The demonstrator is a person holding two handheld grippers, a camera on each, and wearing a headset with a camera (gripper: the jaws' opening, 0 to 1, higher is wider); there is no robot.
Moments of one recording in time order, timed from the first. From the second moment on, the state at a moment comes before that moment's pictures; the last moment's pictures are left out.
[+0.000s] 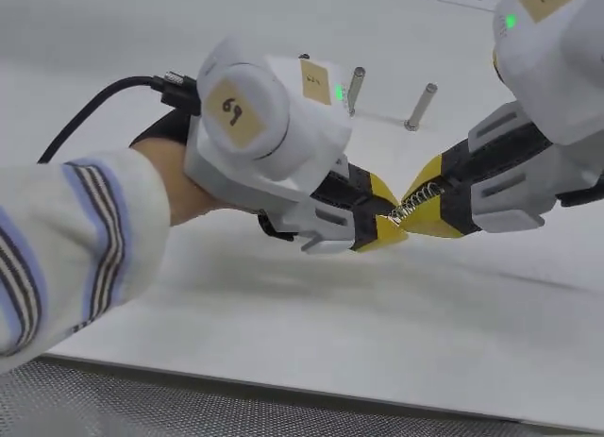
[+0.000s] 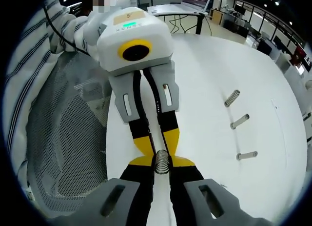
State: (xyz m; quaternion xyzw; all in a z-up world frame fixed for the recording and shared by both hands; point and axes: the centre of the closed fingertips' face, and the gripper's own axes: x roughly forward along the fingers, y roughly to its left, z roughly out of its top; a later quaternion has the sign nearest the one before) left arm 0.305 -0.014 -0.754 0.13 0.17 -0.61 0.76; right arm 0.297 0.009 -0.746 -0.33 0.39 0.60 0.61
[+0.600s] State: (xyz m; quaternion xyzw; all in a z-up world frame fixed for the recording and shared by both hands) left arm 0.330 0.024 -0.748 0.09 0.18 -0.56 0.80; right arm 0.323 -0.002 -0.738 -0.28 0.43 0.54 0.66
